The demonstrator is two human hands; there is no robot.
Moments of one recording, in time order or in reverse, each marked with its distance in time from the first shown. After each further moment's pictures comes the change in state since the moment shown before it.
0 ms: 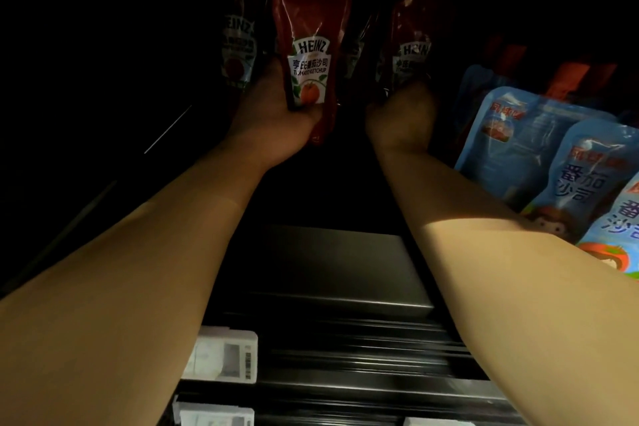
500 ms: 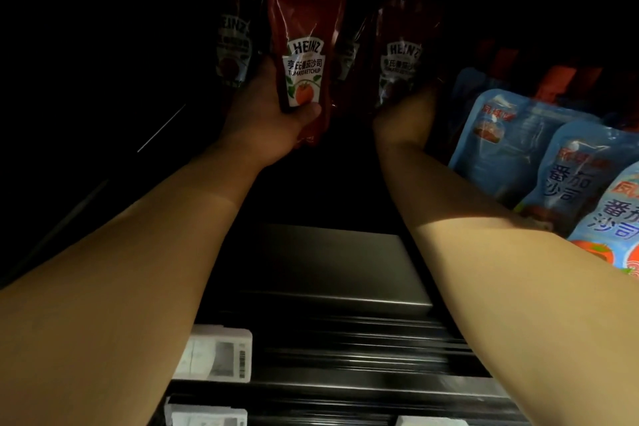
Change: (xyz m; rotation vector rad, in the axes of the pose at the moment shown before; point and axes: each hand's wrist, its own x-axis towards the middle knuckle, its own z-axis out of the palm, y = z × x) left_hand -0.001 -0.003 -0.002 -0.017 0.001 0.026; right_hand 0.007 0.010 -0.003 -0.390 -0.063 -0.155
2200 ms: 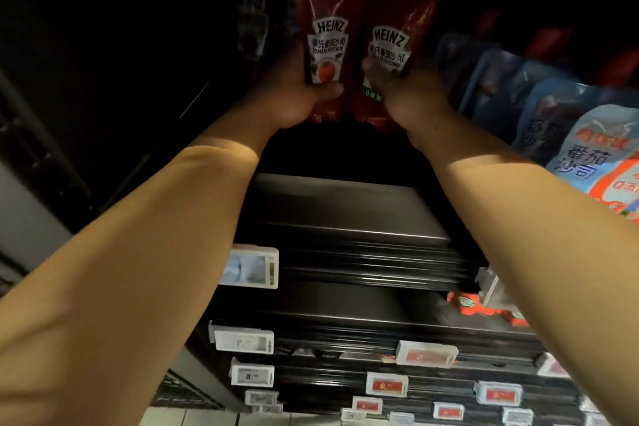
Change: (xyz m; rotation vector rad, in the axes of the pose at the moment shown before) left_hand -0.008 0.014 -0.005 -0.029 -0.259 0.022; right_hand -0.049 0.004 -0.037 1.085 -0.129 0.000
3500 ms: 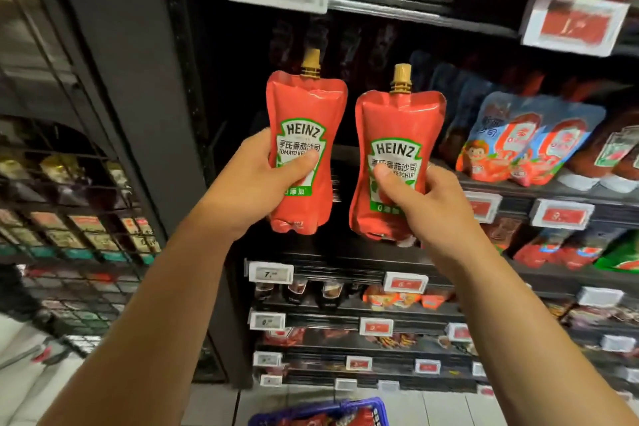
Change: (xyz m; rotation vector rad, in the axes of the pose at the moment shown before) left_hand -0.239 0.048 -0.044 -0.388 -0.029 -0.108; right_hand -0.254 -0.052 -0.057 0.167 -0.138 0.152
